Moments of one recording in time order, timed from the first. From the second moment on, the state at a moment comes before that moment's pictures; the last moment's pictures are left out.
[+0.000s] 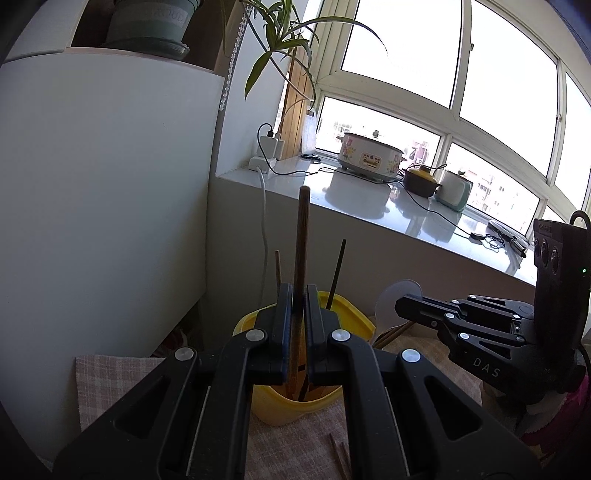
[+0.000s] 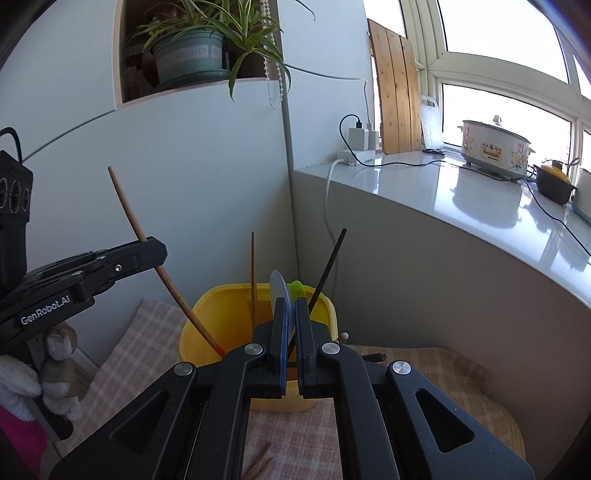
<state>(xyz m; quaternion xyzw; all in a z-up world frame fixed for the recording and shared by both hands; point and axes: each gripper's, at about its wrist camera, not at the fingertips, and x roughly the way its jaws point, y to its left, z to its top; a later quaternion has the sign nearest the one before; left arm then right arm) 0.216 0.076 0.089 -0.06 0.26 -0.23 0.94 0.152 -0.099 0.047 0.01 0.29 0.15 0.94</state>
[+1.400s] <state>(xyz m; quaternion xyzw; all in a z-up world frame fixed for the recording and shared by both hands) 0.091 0.062 0.019 -0.02 0.33 -0.22 0.92 0.057 -0.130 0.017 0.01 0.29 0.11 0.95</state>
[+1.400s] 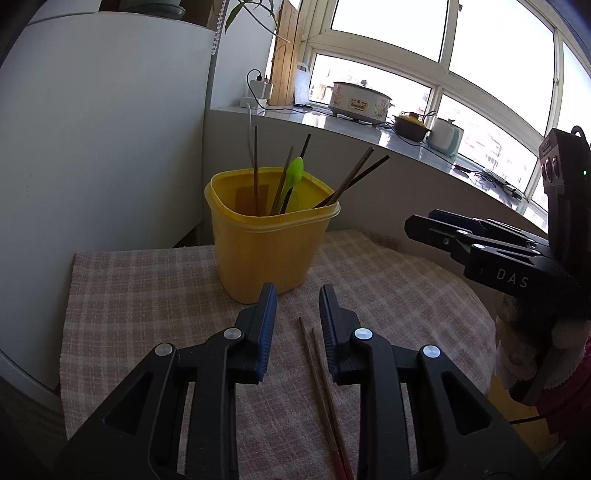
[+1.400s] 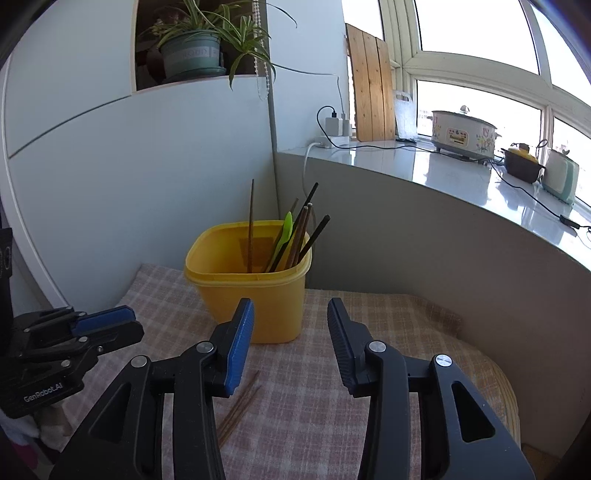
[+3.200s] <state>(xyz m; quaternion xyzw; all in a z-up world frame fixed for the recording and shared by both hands) 0.110 0.000 -0.095 0.05 0.48 -0.22 0.85 0.016 -0.179 -0.075 0.13 0.42 0.09 0.89</state>
